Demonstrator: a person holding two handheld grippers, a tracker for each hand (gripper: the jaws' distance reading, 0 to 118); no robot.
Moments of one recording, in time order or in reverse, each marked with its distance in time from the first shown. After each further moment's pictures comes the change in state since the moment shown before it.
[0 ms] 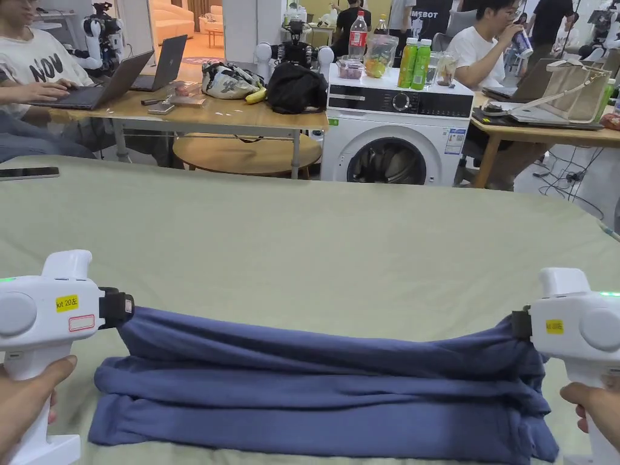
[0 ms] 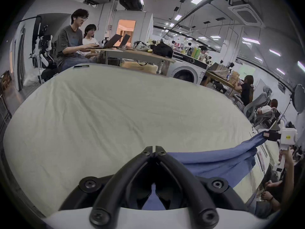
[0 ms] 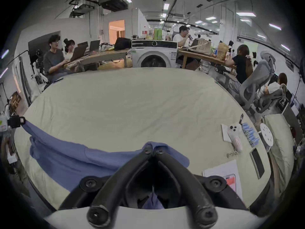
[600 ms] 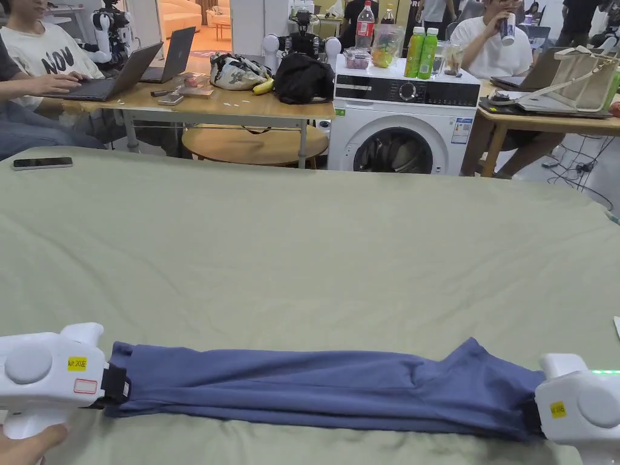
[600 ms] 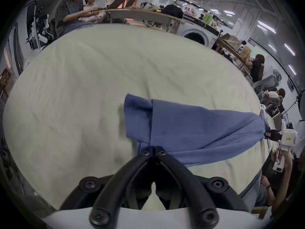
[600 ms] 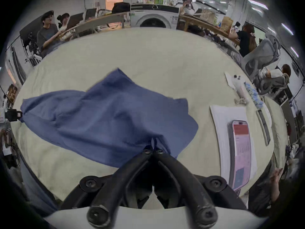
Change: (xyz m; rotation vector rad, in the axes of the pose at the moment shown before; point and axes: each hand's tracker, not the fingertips) left arm -0.031 -0.081 -0.034 -0.354 0.060 0.044; right arm 0.010 -0.110 -0.029 -0.304 -0.034 0.028
